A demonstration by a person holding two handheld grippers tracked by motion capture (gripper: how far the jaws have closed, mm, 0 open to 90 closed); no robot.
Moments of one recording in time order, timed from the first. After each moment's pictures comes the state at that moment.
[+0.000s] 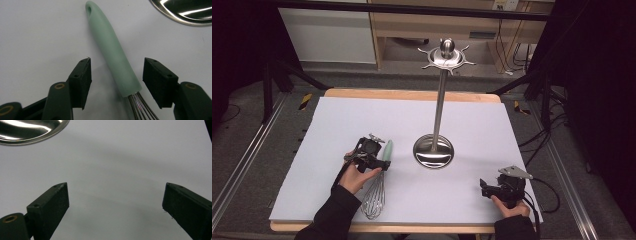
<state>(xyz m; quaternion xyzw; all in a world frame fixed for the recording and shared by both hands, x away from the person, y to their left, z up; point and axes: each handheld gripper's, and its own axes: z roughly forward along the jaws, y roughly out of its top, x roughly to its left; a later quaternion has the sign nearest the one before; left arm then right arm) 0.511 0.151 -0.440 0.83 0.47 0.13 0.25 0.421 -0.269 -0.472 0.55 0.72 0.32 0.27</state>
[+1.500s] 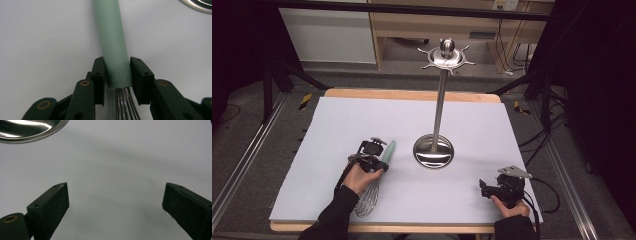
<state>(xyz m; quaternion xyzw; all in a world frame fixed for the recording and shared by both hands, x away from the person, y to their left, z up) 0.515 0.146 -0.450 0.83 0.51 0.07 0.20 0.422 -0.270 -0.474 0.55 0.72 0.32 0.26</state>
